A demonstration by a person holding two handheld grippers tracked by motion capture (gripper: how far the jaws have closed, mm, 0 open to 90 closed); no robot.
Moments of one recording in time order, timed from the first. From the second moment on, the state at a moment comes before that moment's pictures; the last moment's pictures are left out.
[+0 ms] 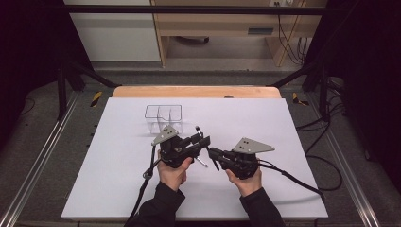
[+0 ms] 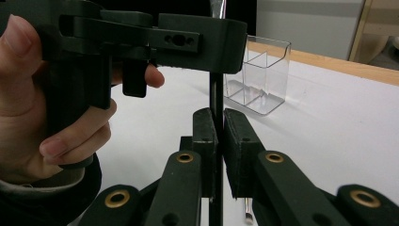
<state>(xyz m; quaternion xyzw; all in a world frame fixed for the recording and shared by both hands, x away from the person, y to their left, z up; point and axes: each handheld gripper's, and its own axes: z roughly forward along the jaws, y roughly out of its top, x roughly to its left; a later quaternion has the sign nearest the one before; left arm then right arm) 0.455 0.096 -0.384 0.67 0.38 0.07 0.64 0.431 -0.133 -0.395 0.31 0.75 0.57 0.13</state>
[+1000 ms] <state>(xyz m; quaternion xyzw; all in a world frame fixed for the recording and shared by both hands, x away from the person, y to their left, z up) 0.449 0.092 -0.386 0.66 0.38 0.06 0.65 0.432 -0.128 -0.399 0.31 0.75 0.57 0.13</state>
